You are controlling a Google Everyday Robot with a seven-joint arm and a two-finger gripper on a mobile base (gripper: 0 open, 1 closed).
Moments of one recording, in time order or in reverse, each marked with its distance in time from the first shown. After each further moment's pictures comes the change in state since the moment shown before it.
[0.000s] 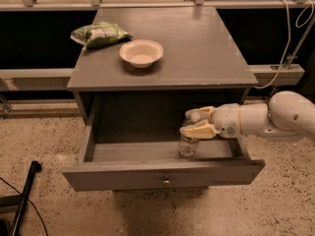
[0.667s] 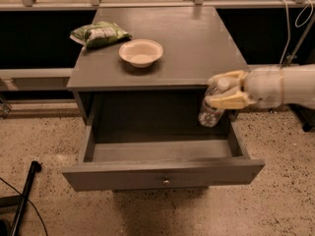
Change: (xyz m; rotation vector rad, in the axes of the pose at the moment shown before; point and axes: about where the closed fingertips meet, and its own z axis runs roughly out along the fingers) arm -0.097 -0.005 -0.089 0.028 -0.032 -0.210
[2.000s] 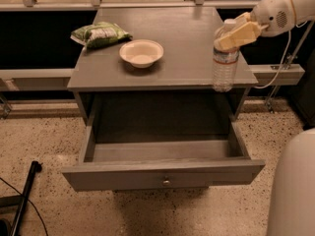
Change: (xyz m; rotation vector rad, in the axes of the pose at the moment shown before) arm -0.082 -0.102 -0.036 -0.157 0.172 0.199
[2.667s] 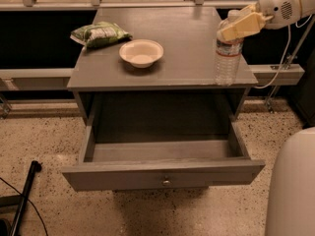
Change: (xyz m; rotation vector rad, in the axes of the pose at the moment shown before) arm -0.016 -0.008 -0.012 0.043 -0.024 0.043
